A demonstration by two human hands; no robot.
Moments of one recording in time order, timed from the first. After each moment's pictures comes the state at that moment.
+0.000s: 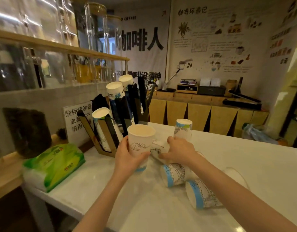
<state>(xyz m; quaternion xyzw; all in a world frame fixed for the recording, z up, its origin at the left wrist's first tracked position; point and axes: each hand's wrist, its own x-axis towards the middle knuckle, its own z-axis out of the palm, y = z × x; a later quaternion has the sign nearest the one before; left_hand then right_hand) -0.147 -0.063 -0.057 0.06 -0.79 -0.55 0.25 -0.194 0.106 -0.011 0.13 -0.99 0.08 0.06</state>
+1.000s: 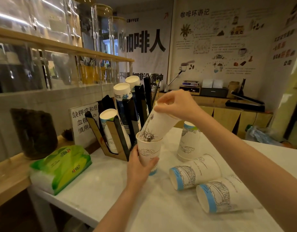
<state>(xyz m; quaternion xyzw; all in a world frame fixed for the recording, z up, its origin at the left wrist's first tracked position) -0.162 -0.058 -0.094 0.04 -0.77 -0.59 0.25 -0.183 0.072 0.111 0.29 -0.88 0.32 0.19</state>
